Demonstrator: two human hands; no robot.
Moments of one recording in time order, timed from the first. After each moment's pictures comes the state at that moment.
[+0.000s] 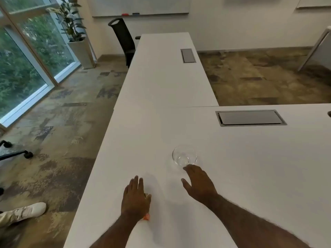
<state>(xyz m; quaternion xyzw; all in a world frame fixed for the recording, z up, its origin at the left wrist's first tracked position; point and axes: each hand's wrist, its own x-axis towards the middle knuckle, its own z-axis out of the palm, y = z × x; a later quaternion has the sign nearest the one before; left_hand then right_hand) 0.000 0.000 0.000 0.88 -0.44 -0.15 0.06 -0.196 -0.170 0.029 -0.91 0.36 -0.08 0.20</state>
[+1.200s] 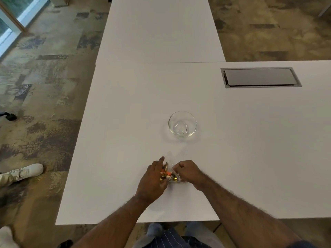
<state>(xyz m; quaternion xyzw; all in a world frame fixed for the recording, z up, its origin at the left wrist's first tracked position) -0.055 -0.018 -0.034 0.79 -0.49 -0.30 0.22 -0.178 -0.146 -0.023 -0.60 0.53 0.06 0.59</state>
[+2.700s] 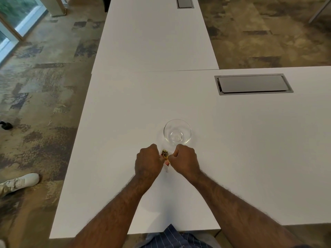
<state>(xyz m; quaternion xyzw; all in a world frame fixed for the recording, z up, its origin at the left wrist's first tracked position) -0.037 -0.111 0.064 0.89 -0.37 -0.21 0.14 -0.143 -0.178 0.053 -0.74 0.55 -0.03 0.38</state>
